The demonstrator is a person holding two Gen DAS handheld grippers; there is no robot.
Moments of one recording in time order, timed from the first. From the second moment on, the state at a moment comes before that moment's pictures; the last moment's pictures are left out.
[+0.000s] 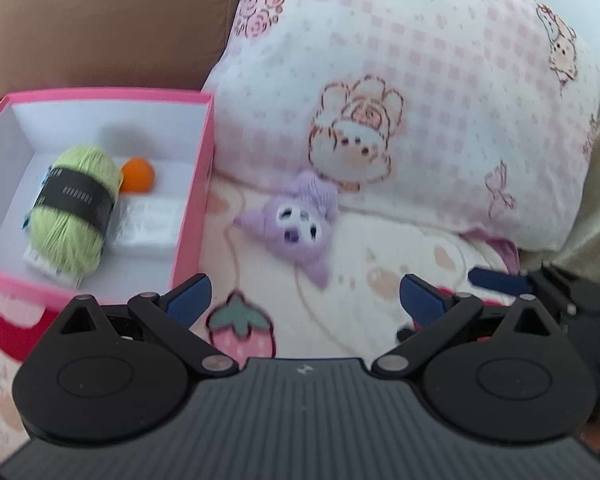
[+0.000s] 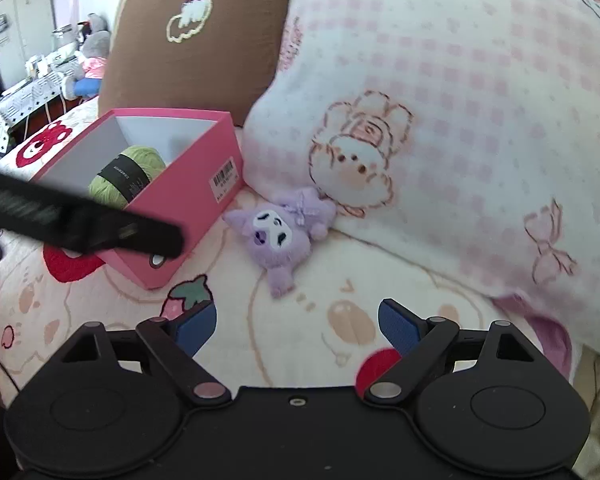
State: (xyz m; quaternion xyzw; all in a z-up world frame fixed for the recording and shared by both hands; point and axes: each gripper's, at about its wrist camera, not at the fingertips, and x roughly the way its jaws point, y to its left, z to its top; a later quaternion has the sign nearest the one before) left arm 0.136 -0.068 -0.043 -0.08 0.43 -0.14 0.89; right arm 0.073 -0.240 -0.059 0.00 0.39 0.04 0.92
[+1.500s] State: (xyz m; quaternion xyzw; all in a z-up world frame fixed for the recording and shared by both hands) left arm 0.174 -0.110 -0.123 -0.12 0.40 -0.15 0.89; right arm 0.137 -0.234 -0.151 0.03 0.37 0.04 0.93
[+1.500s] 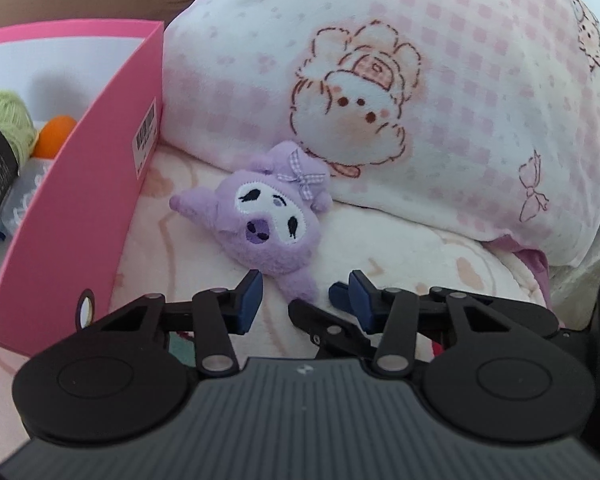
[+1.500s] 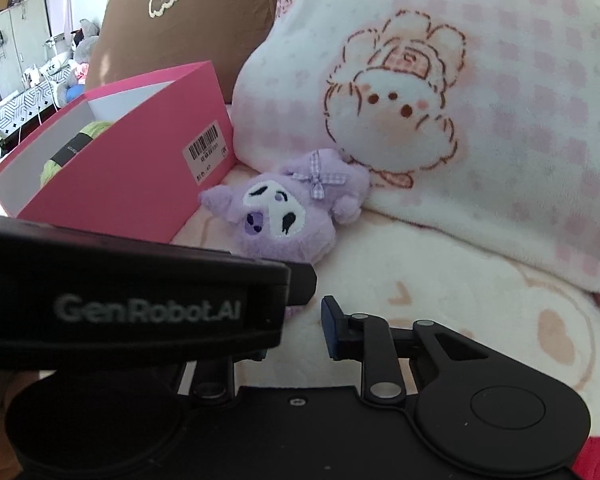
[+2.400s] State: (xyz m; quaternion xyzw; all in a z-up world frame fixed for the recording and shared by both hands) left arm 0.176 -0.102 -0.133 -0.16 0.41 -0.14 0.88; right arm 0.139 -0.225 -0.154 0.00 0.35 0.04 0.94
